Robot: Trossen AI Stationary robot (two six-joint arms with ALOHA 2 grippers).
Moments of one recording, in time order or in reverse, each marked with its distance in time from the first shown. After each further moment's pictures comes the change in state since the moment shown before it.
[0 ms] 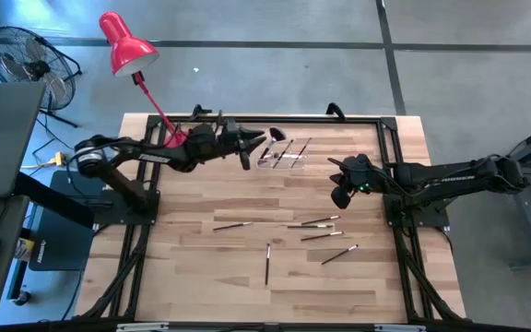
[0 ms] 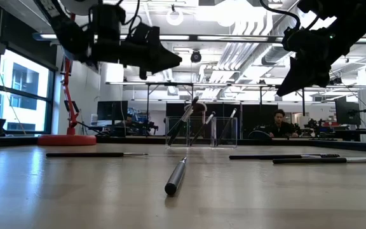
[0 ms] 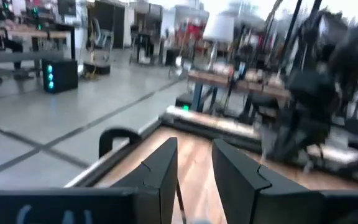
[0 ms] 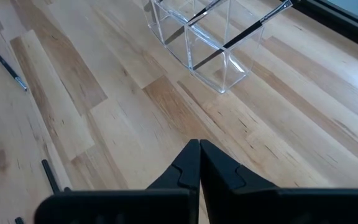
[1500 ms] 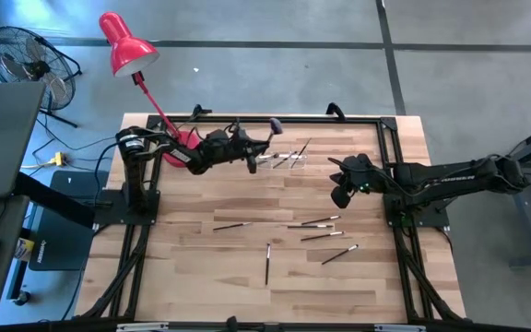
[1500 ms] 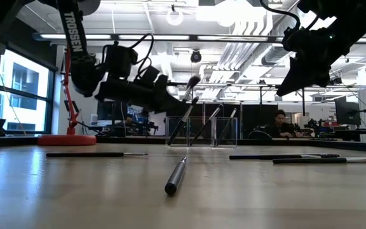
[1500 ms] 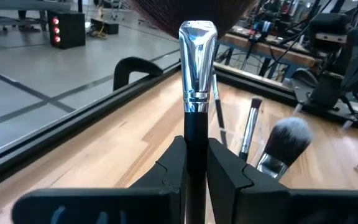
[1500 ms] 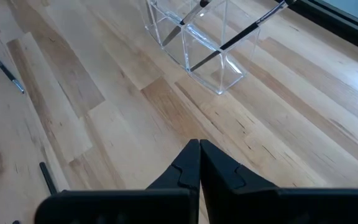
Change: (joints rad) left arm 0.075 0.367 0.002 0.216 0.046 -0.042; right arm 0.000 0.000 0.000 0.000 0.010 0.007
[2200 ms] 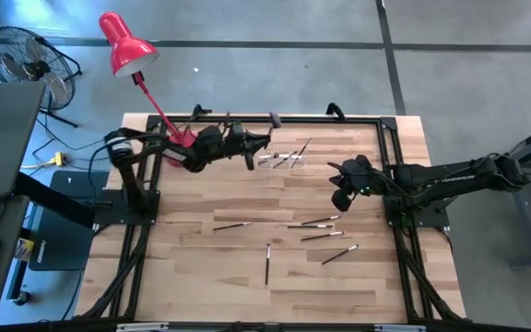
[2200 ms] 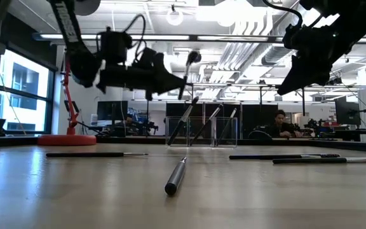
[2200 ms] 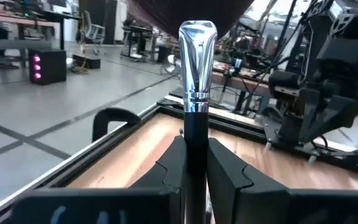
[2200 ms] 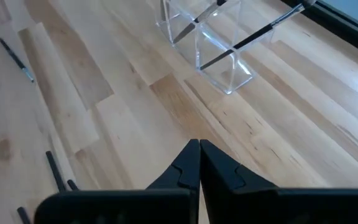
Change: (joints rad) left arm -0.003 -0.092 0.011 0.053 0.066 -0.008; right arm 0.041 0.000 0.000 0.000 0.012 -0.027
